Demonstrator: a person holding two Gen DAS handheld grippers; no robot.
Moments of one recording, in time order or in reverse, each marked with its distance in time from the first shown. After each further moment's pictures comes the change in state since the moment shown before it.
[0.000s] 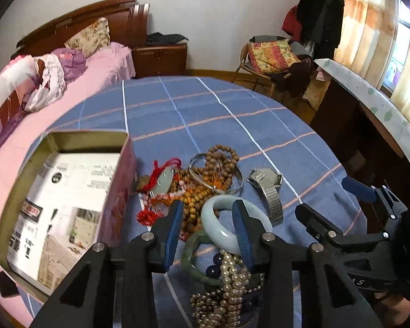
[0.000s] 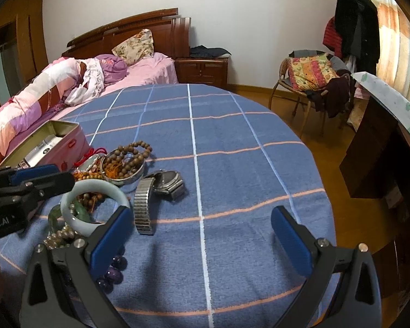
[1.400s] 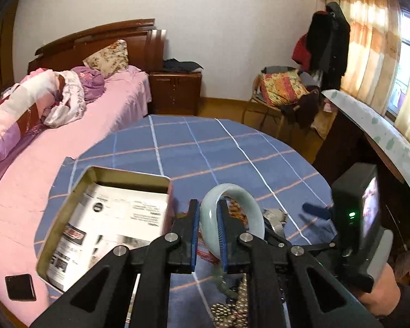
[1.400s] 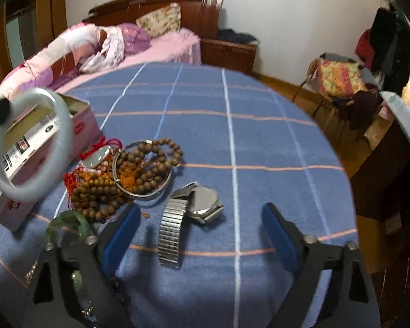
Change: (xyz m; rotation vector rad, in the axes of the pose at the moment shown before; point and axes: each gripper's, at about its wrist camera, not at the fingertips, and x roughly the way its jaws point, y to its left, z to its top) left arm -0.058 0.035 0.027 -0.049 -0.163 0.056; right arm 0.046 0.035 0.024 -0.155 0.147 0.061
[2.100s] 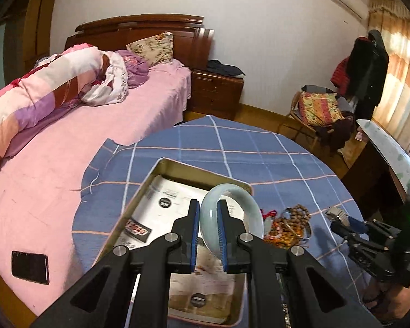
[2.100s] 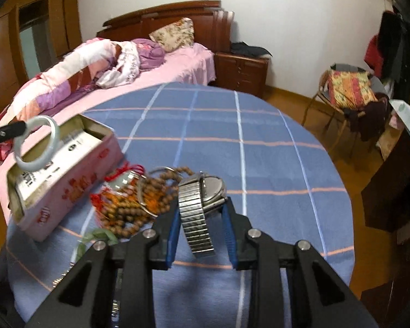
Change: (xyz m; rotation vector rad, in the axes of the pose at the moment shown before) left arm -0.011 0.090 -0.007 -0.181 -0.010 0.104; right arm -0.032 0.006 0.020 -0.026 -0.104 0.072
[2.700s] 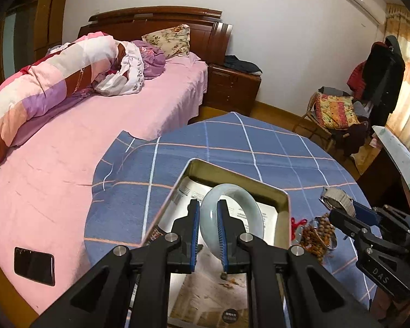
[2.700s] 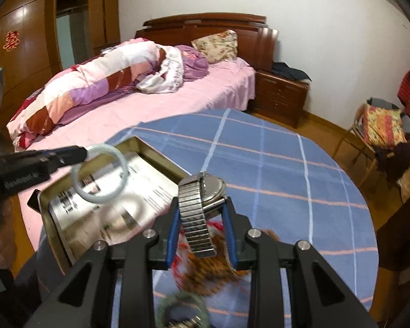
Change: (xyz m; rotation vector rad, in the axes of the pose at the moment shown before) left arm 0.023 0.034 0.009 -0.047 0.029 0.052; right arm 0.012 0.081 0.048 -0.138 -0.054 0.125
